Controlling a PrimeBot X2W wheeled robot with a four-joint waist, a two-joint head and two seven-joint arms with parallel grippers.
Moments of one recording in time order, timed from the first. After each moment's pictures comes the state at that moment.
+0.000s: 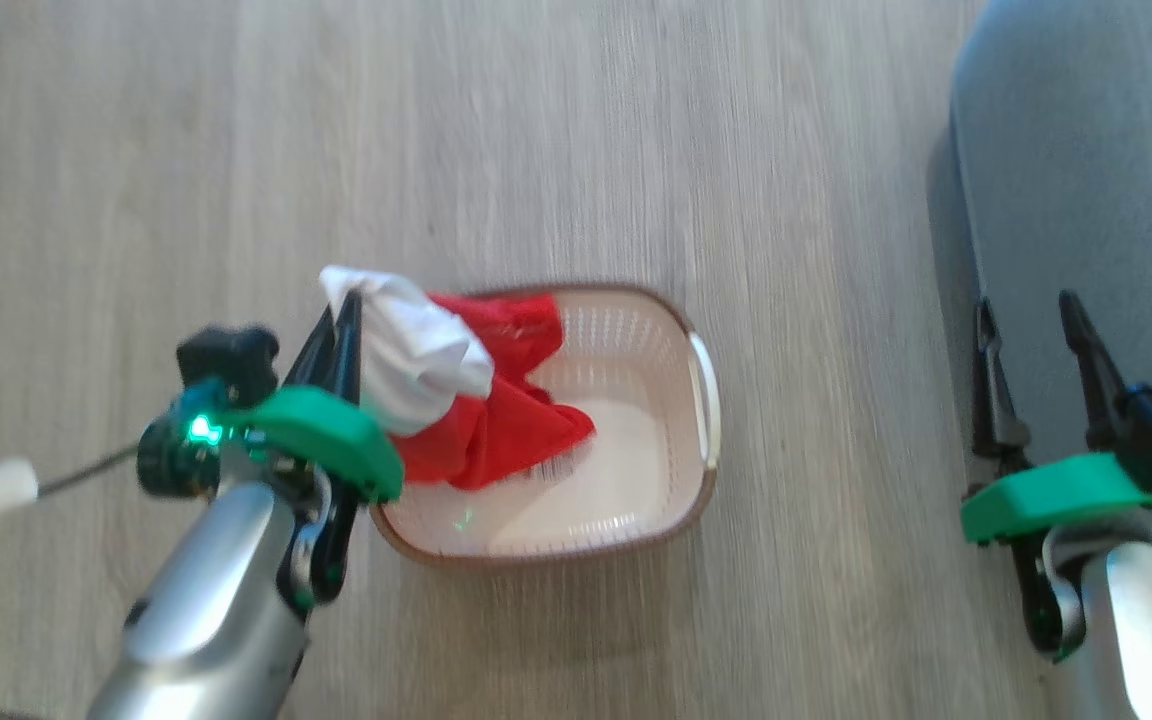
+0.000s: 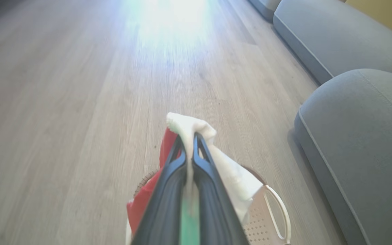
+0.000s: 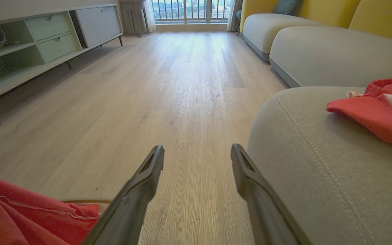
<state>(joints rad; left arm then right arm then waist) -0.49 0.19 -0.48 0.51 -0.65 0.14 -0.25 -0.18 -0.07 -0.12 0.21 0.10 0.13 -0.26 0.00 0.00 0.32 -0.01</state>
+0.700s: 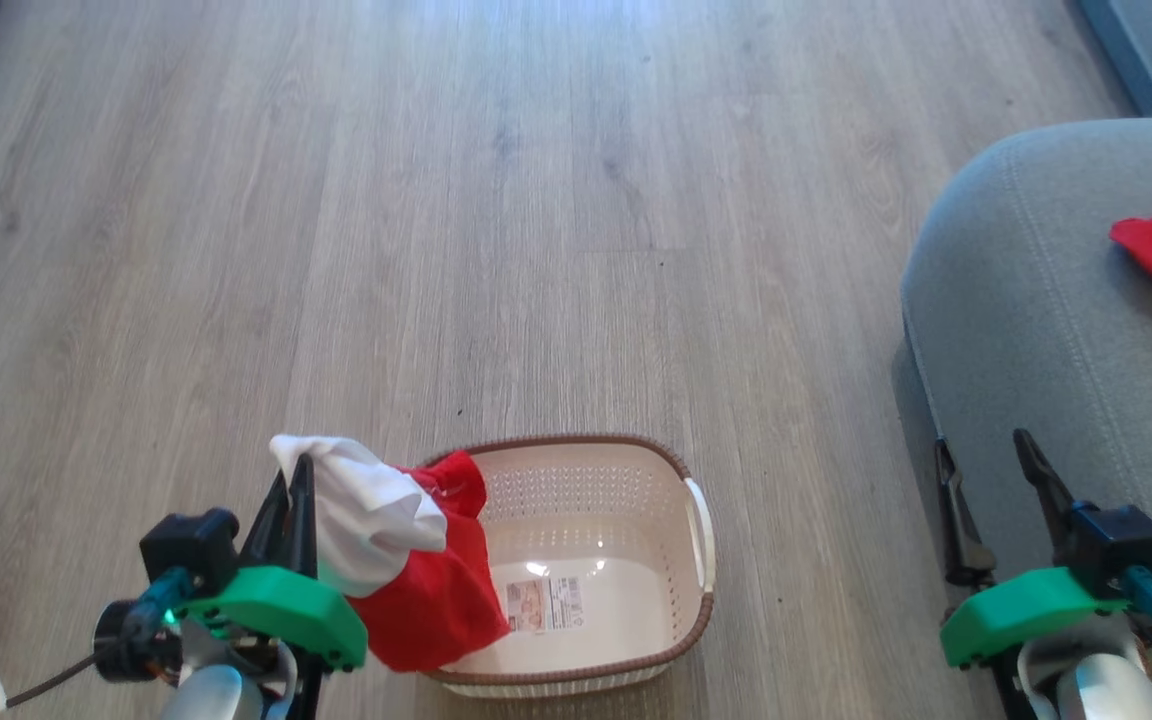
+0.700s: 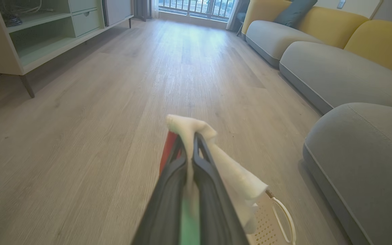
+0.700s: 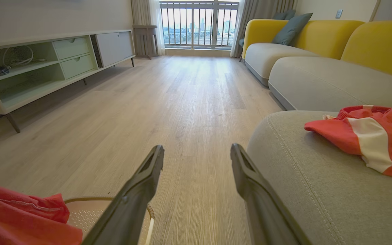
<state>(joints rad) -0.09 0.21 -0.32 0.26 -0.50 0.19 -0.25 -0.01 -0.07 -0.08 0.25 0.07 0.13 -0.26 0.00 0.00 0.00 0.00</state>
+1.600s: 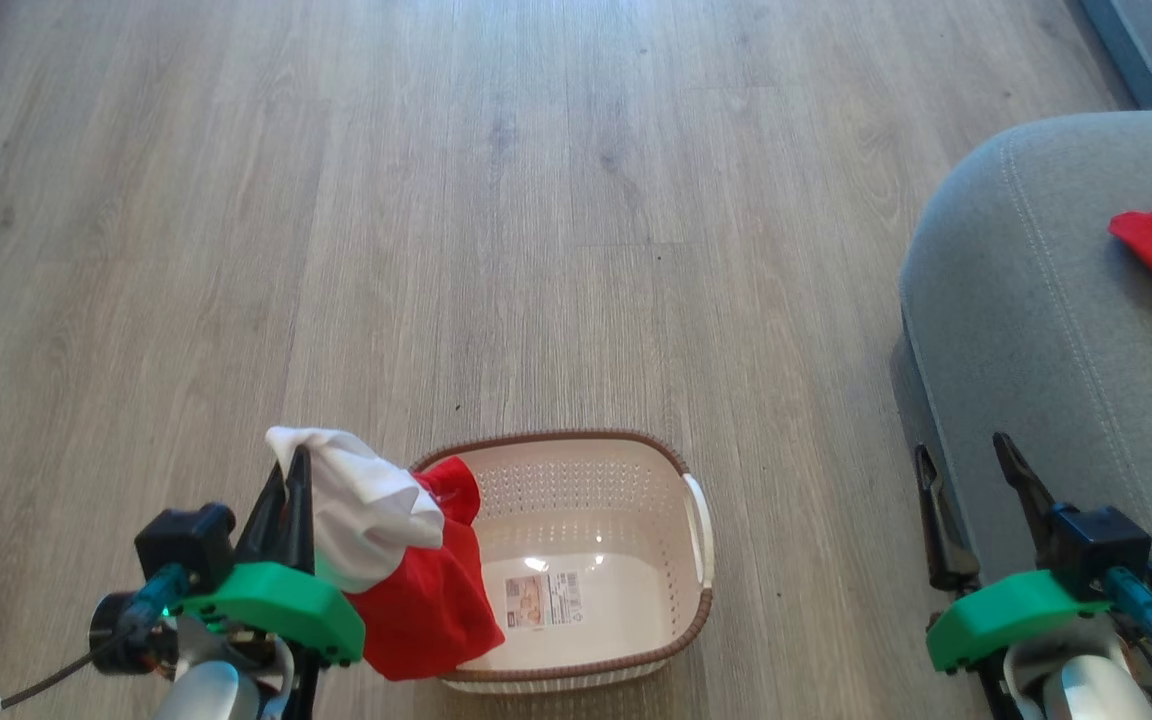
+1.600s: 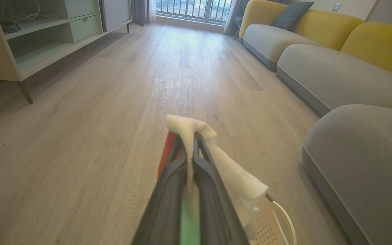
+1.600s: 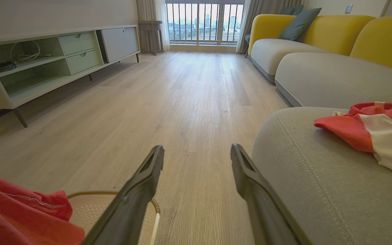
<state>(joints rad) -0.09 0.20 -0.29 0.25 -0.46 0.16 -0.25 -0.01 -0.07 -0.06 0.26 0.07 0.13 -0.26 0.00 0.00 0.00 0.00</state>
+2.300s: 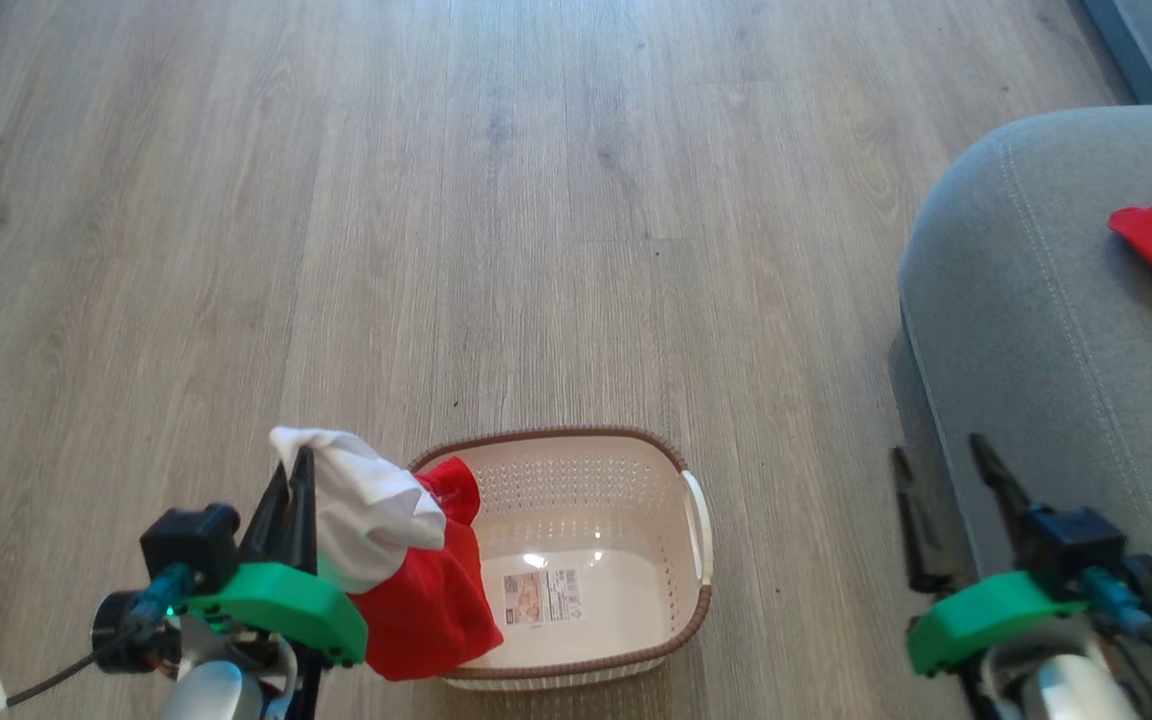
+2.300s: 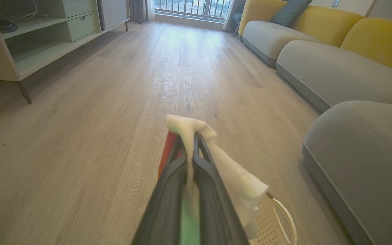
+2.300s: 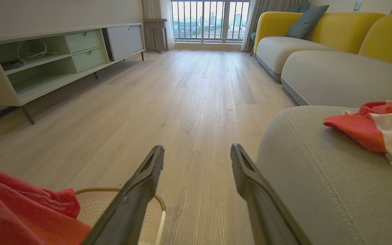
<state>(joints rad) -0.09 0.20 -0.29 0.25 -0.46 0.16 -0.25 -0.01 -0.07 -0.02 0.26 0.07 0.13 -0.26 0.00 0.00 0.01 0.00</state>
